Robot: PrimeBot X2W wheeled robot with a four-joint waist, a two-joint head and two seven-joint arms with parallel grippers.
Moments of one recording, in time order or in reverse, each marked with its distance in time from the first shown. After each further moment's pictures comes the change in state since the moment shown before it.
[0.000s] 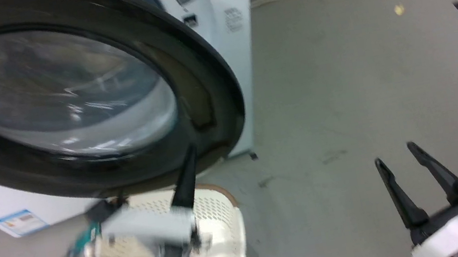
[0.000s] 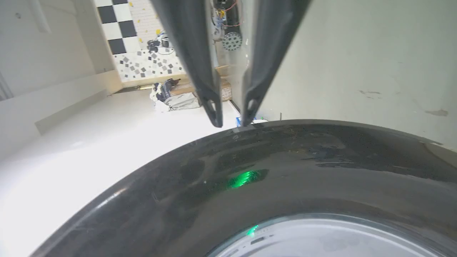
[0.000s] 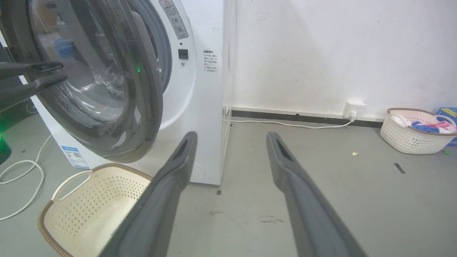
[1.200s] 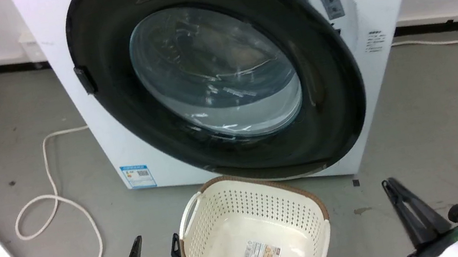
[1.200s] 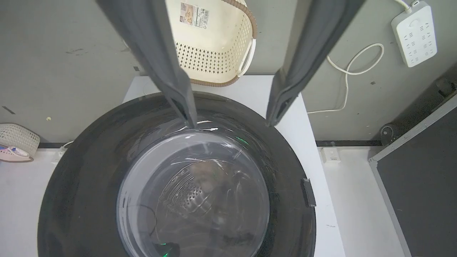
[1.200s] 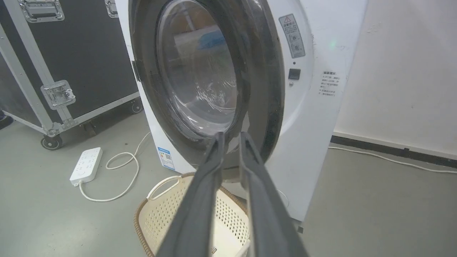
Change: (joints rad) left arm 0.493 0.036 0.177 -0.280 1.396 0.168 -0.167; right arm 0.118 0.004 0.040 -0.047 0.046 0.000 0.000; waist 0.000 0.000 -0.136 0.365
